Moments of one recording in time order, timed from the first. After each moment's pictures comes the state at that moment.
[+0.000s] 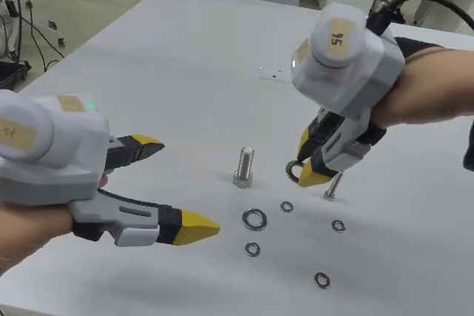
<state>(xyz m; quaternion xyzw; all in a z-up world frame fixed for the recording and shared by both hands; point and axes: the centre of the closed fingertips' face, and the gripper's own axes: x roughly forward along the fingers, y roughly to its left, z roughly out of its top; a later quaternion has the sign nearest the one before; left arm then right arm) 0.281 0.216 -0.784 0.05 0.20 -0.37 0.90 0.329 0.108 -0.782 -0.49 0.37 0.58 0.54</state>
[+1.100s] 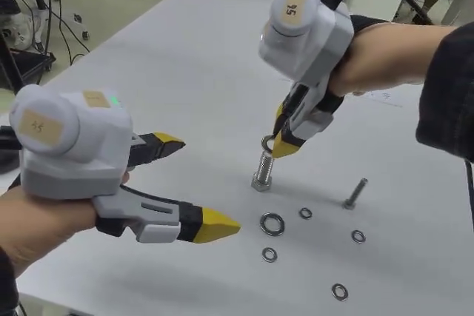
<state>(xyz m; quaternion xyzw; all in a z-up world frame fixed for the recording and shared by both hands) 0.286 0.215 -0.783 0.04 0.20 -0.36 0.91 0.368 0.168 -0.795 -0.49 0.36 0.59 0.53</state>
